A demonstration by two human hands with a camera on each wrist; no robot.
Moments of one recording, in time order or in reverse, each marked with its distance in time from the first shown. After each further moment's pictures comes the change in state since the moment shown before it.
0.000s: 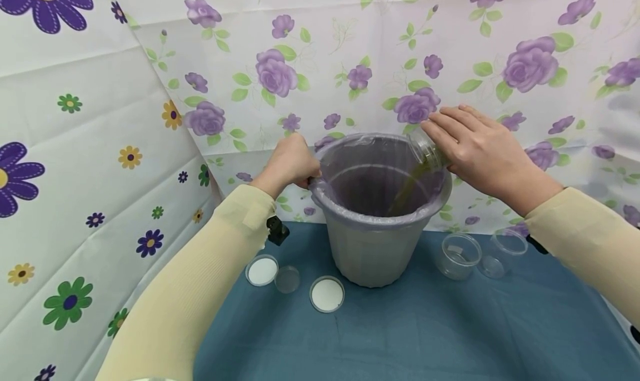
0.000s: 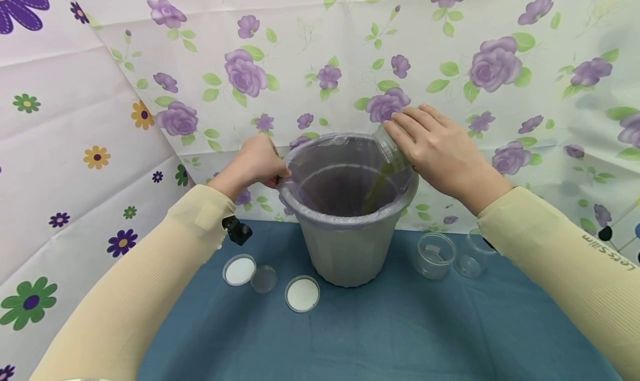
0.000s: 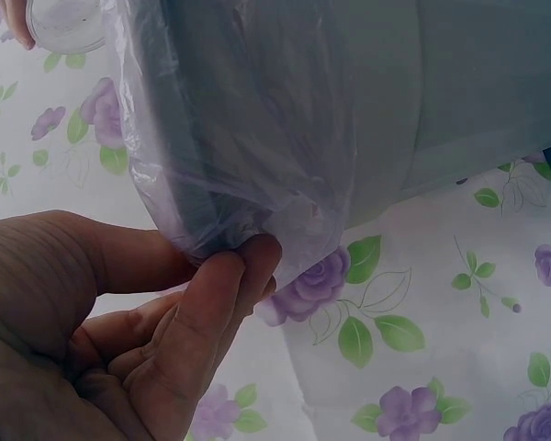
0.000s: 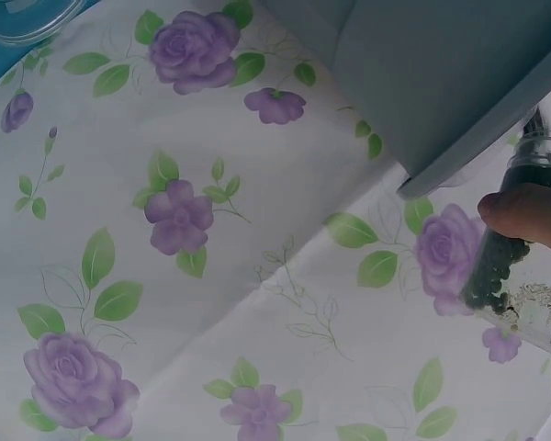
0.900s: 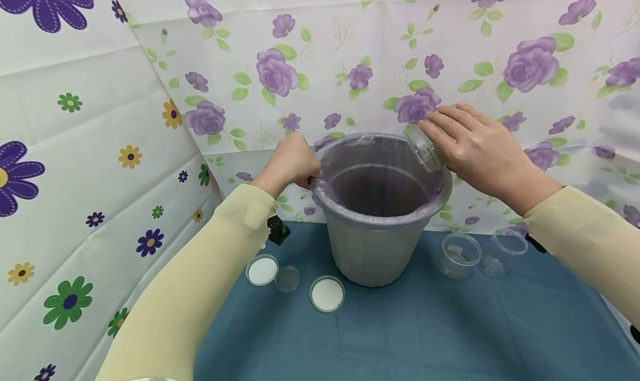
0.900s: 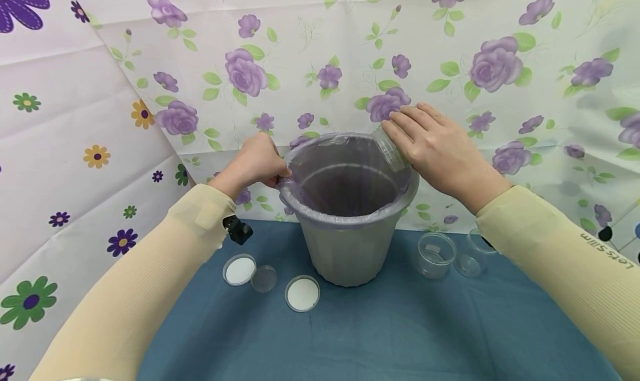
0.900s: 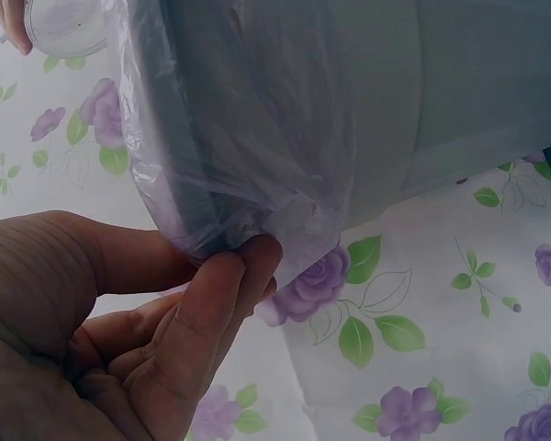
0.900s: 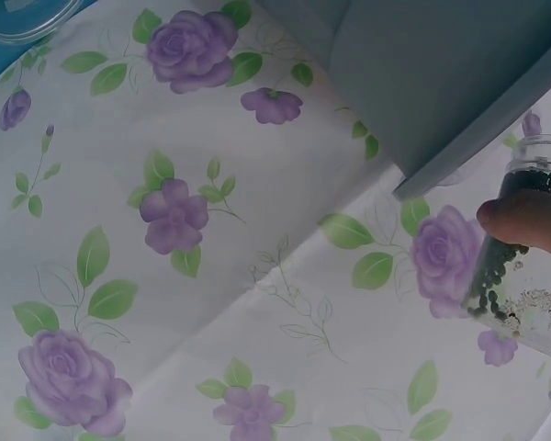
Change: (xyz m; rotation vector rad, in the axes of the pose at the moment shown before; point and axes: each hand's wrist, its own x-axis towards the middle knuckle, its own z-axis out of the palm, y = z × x) left_hand 0.000 0.001 0.000 -0.002 -0.004 -0.010; right_hand 0.003 0.000 0.000 0.013 -0.004 0.003
